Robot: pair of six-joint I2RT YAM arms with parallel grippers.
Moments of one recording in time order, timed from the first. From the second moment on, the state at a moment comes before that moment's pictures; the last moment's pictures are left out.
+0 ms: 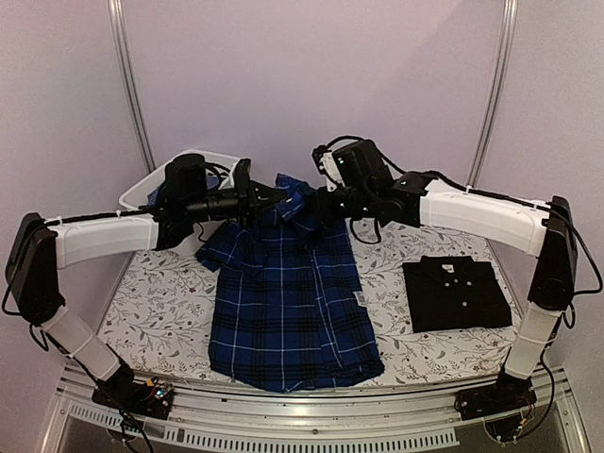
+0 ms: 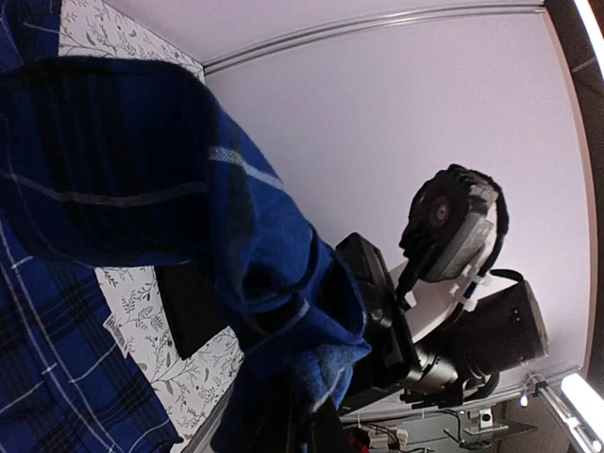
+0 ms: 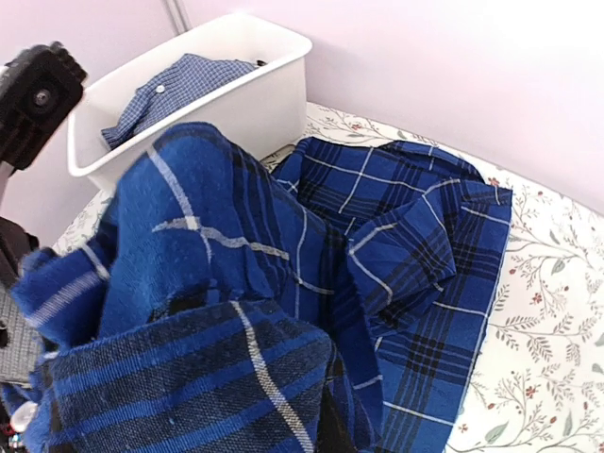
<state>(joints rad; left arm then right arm) -0.56 1.56 1.05 0.40 0.63 -1.25 0.88 1.84 1.61 -0.32 0.20 0.30</state>
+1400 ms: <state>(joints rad) -0.55 2.10 1.29 0.21 0.78 -0.86 0.90 1.41 0.66 -0.11 -0.19 0.60</state>
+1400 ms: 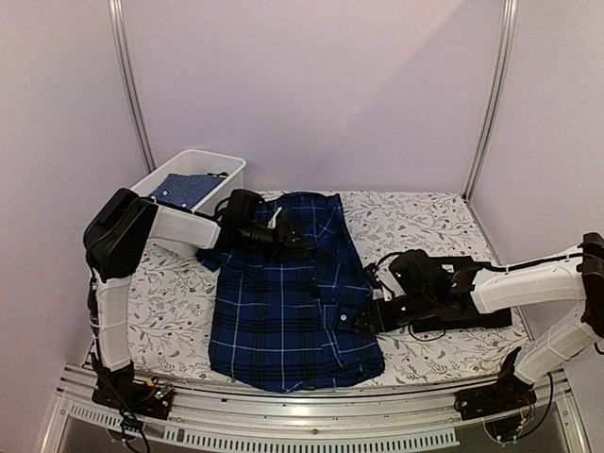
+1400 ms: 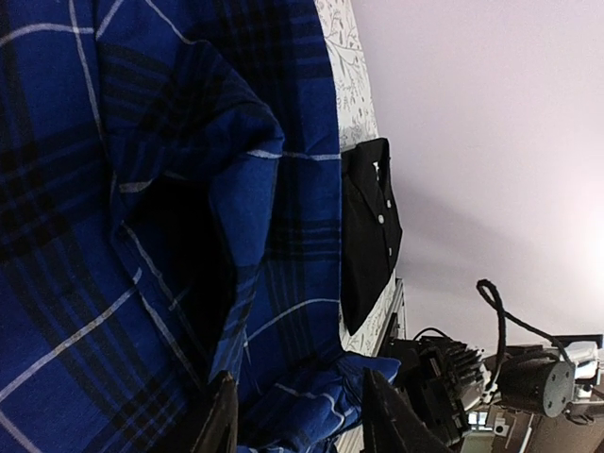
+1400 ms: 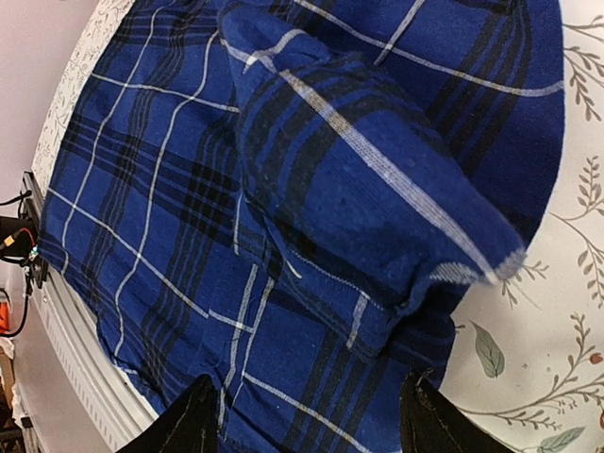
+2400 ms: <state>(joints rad) -0.56 2.20 1.31 0.41 0.76 -1.07 0.89 1.34 0.93 -0.36 -0.18 0.57</state>
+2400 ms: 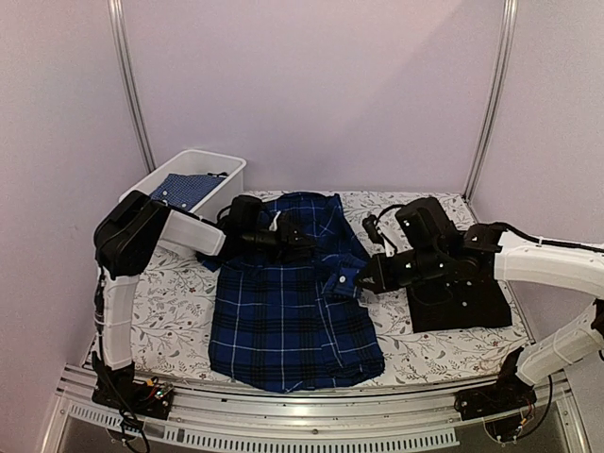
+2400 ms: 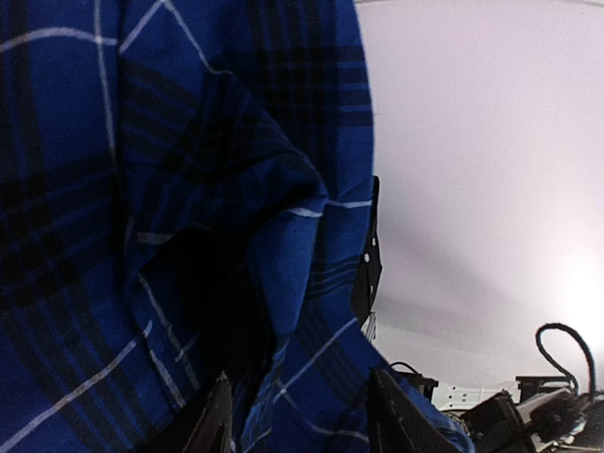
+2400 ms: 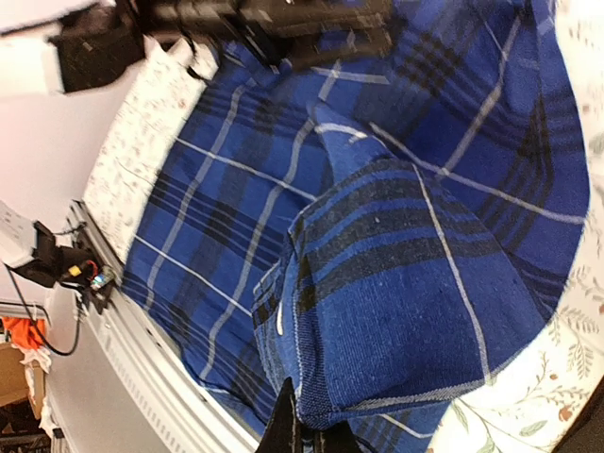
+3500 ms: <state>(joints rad) -0.54 1.83 0.86 0.57 0.43 -0.92 0.79 2.13 2.23 -0.50 -0.71 0.23</state>
